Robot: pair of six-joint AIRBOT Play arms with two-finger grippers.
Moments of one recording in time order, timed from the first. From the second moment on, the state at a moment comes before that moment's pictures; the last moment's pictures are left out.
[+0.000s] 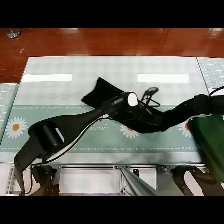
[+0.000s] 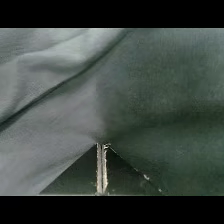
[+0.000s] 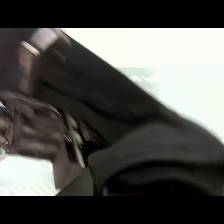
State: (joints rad) left arm -0.91 -1.99 1.69 0.71 -0.90 -1.46; right arm -0.20 -0.72 0.97 -1.11 1.39 1.46
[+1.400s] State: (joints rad) left arm 0.13 -0.44 0.44 0.84 -1.02 -1.41; right arm 0.50 -1.98 1.98 -0.85 1.14 1.58
